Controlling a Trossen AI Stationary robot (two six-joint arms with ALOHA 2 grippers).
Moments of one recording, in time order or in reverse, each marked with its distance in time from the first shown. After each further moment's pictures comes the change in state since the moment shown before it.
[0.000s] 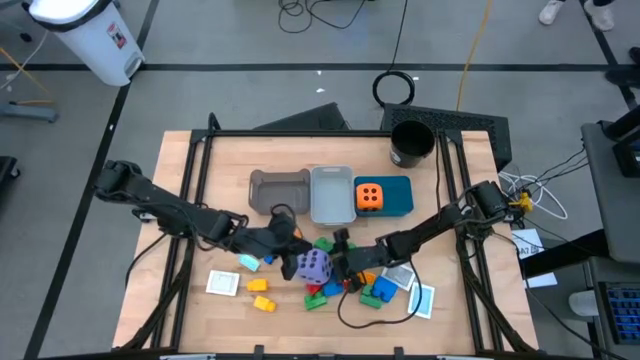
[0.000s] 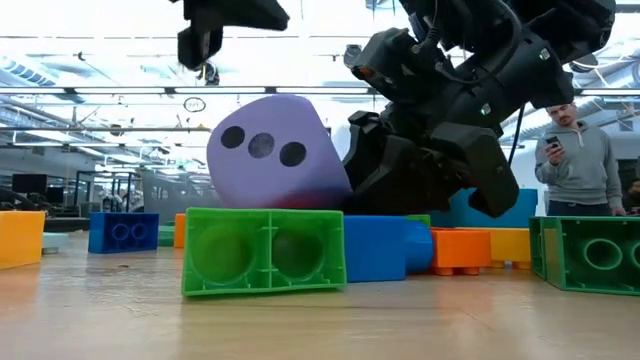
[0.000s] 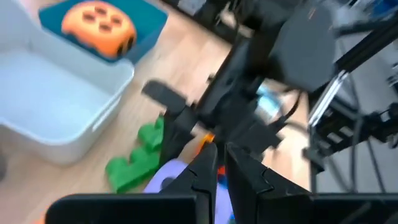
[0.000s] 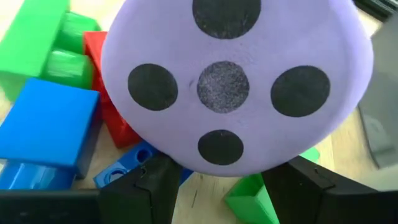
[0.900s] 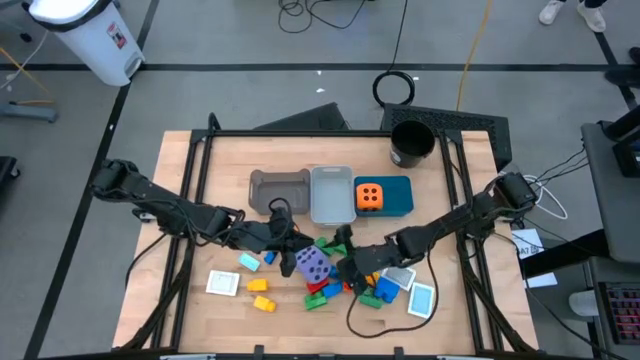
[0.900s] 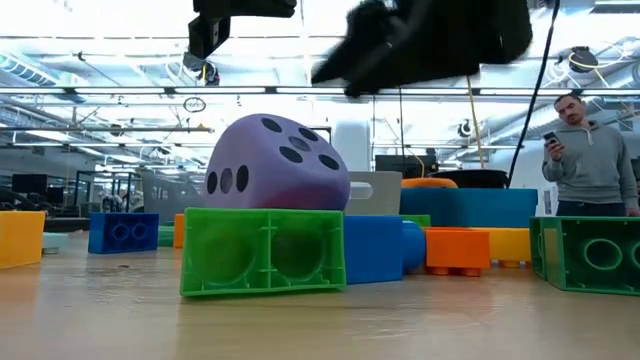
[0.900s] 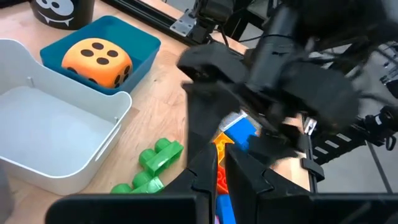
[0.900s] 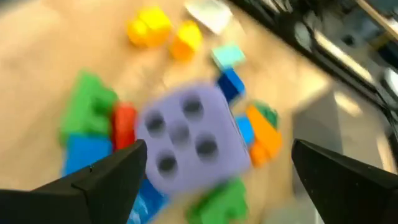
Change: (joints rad) left arm 0.018 -0.024 0.001 0.039 0.001 0.100; right arm 0.047 -0.209 0.162 -0.310 0.012 -0.124
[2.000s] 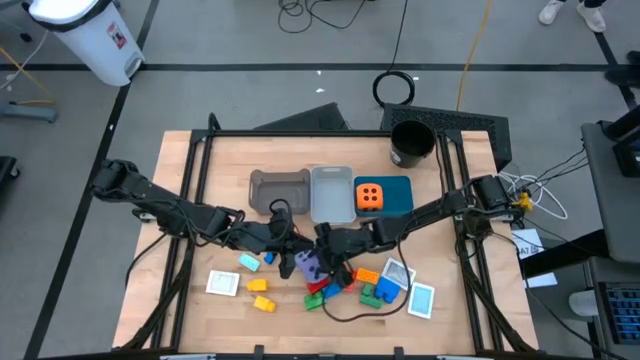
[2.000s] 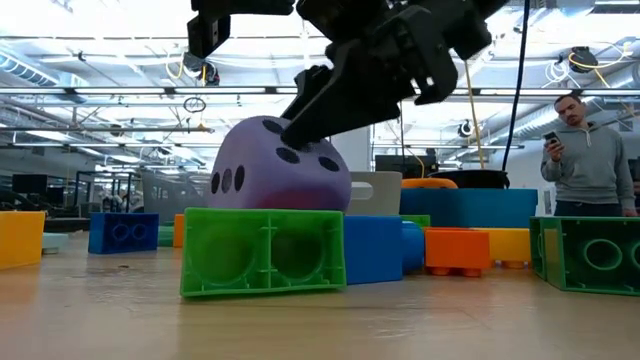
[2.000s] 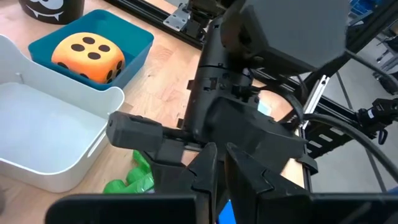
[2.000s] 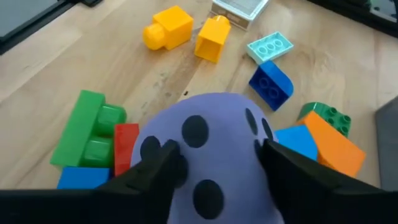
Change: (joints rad) left arm -0.004 0.000 0.000 -0.003 0.026 0.000; right arm -0.142 0.192 0.071 -0.049 -0.336 0.079
